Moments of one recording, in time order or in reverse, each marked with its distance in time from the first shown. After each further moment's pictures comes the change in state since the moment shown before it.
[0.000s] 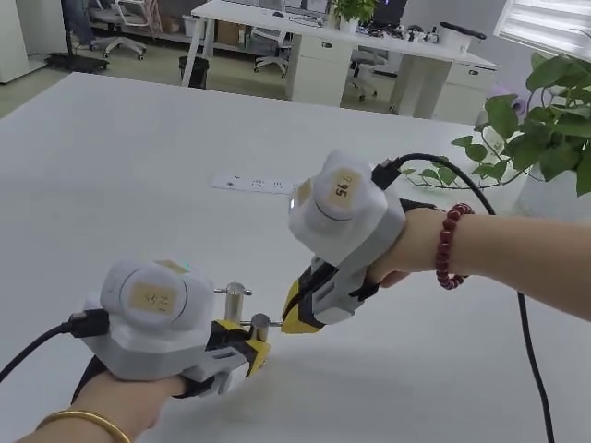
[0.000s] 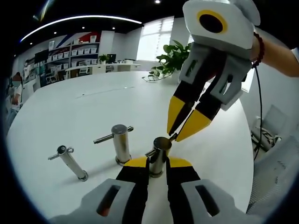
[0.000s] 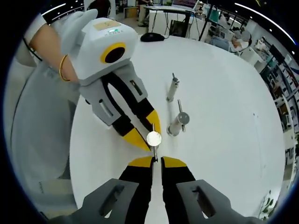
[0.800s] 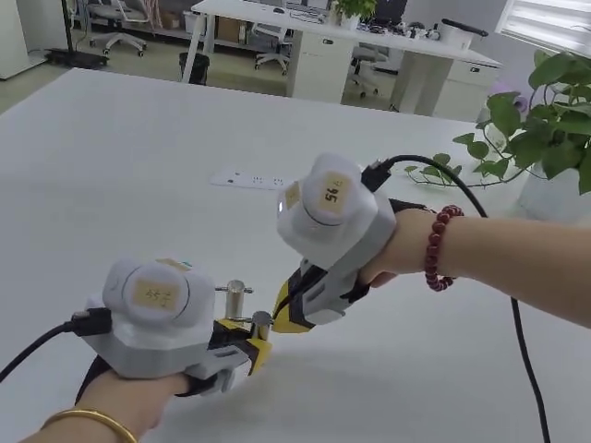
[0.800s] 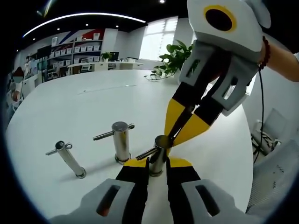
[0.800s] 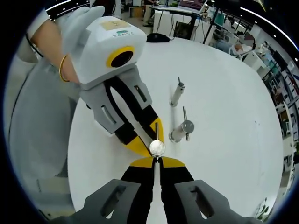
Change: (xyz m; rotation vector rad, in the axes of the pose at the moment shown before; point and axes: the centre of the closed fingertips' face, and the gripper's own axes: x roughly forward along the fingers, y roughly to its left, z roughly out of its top) left arm 0.003 0.000 -0.002 -0.032 0.004 0.007; right arm 0.008 0.002 0.010 -0.056 0.003 -0.002
